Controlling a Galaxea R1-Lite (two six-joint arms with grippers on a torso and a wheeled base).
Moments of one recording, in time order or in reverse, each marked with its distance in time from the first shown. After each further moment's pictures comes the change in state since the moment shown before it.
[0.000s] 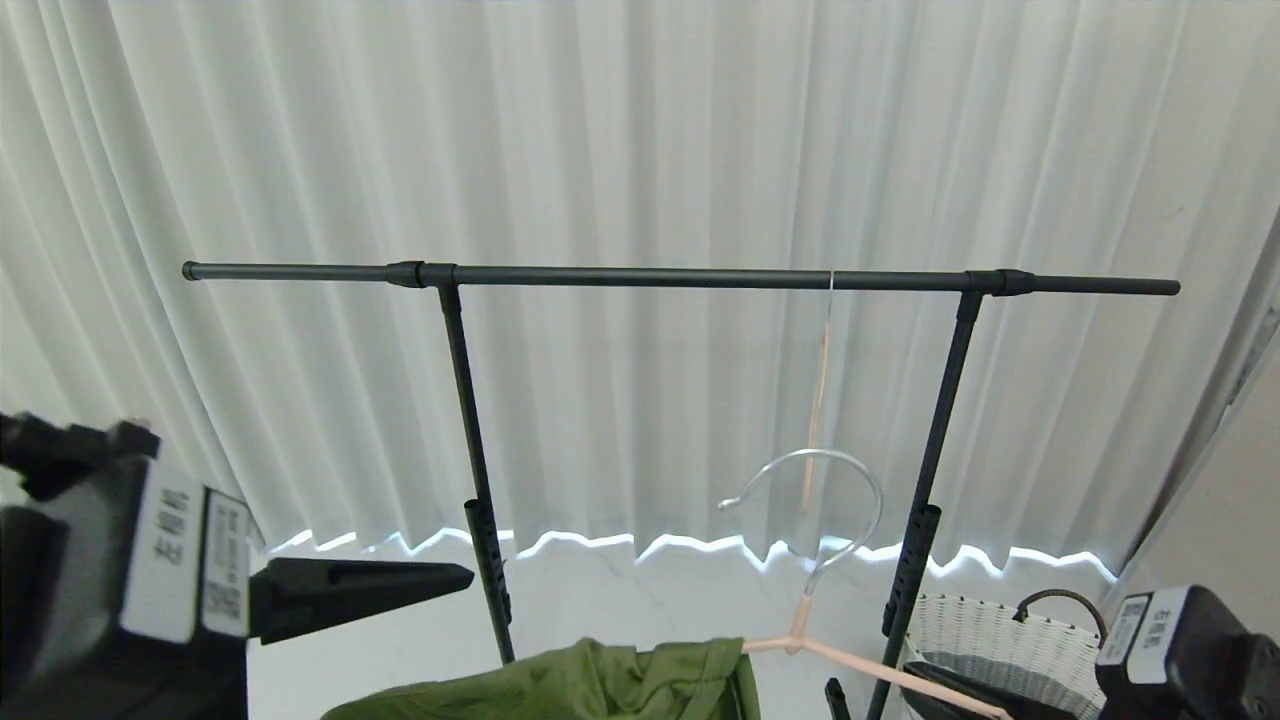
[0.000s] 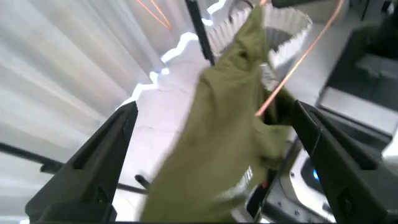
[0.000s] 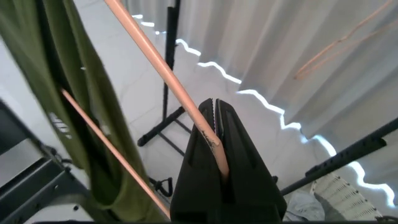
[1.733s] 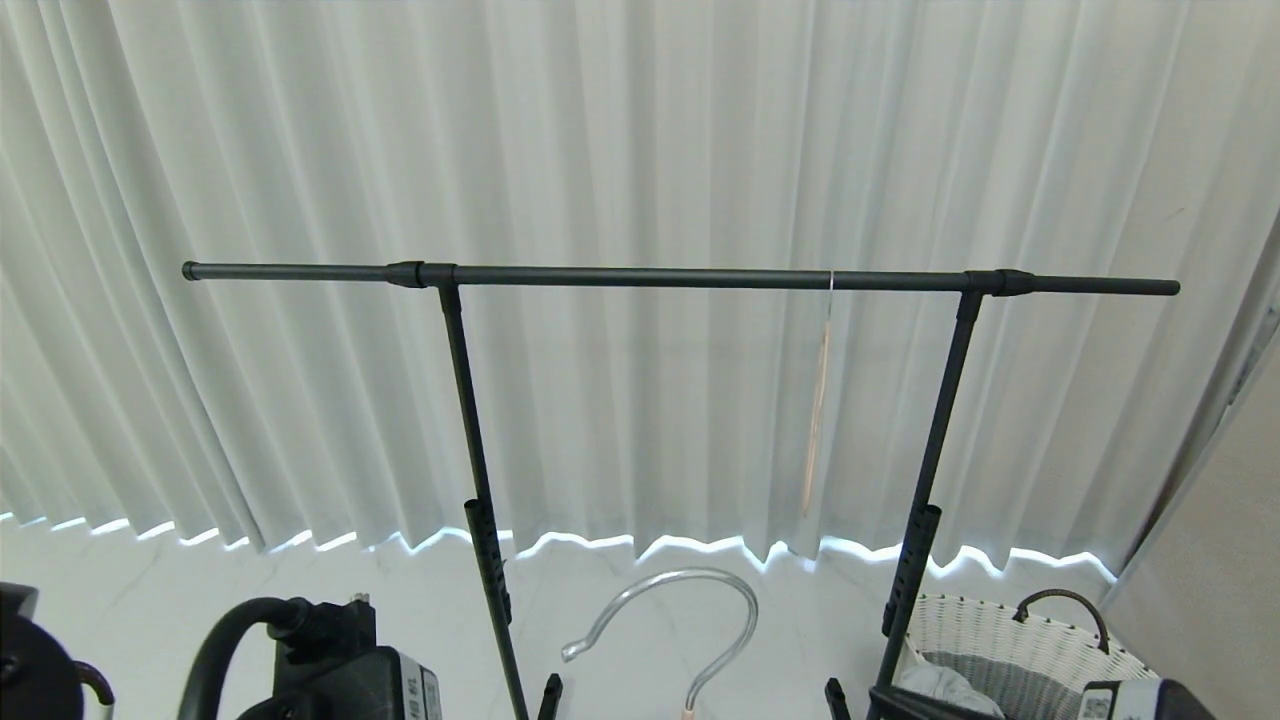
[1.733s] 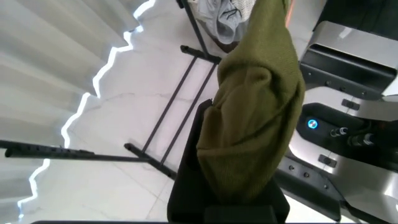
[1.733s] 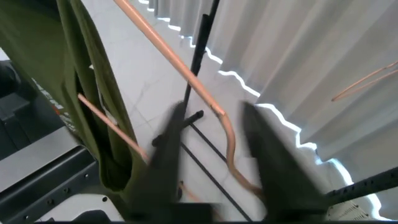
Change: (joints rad) left arm 0.000 0.068 0.116 0.002 -0.064 0.004; right arm 0.107 0.076 -0.019 -0.065 -0.004 -0.034
